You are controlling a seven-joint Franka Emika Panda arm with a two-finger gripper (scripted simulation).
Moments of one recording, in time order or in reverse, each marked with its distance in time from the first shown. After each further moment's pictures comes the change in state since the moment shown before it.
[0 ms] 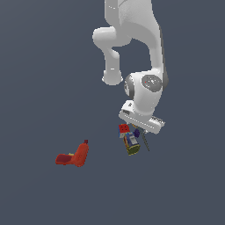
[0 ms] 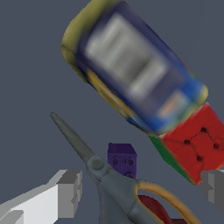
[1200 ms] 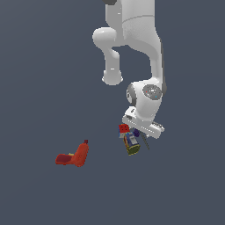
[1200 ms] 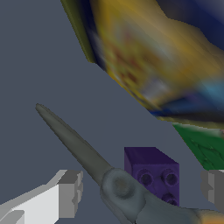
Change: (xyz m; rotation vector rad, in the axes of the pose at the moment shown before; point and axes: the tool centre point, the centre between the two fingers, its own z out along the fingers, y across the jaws) arm -0.010 -0.016 0.046 0.021 0.016 0.041
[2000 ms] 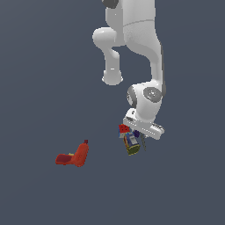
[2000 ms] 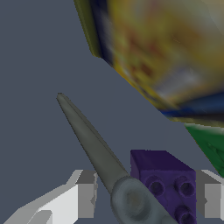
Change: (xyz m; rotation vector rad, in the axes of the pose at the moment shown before) arm 0.000 -0.005 0.011 0.006 0.004 -0.007
